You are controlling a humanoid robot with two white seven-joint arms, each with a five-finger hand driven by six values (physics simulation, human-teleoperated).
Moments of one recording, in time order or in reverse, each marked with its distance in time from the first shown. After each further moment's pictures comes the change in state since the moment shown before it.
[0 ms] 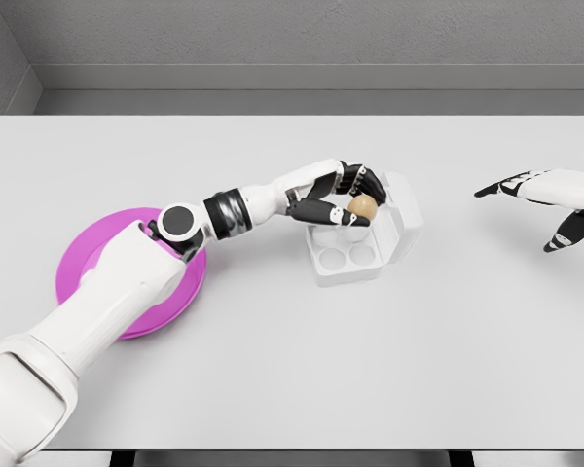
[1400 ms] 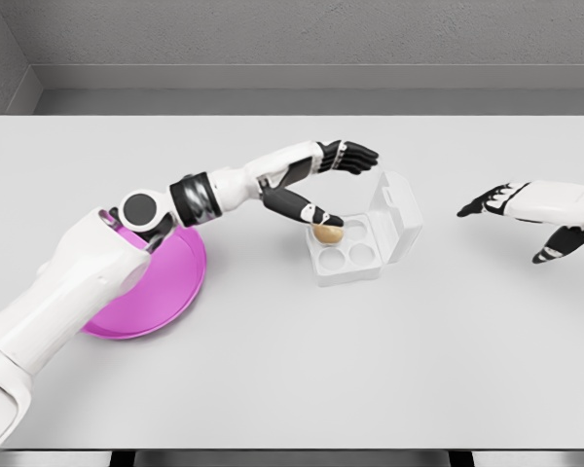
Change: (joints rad) left arm -0.003 0.140 0.014 -0.189 0.011 -0.016 -0.003; right arm 0.021 0.004 -0.006 -0.011 0.000 -0.194 0.000
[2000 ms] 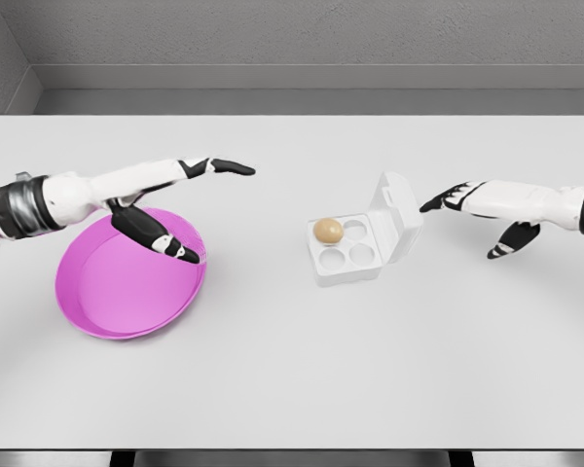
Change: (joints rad) left arm 0.083 0.553 0.034 -0.376 -0.070 -0.224 -0.012; right arm -0.028 0.167 0.003 0.096 0.049 -0.002 0.000
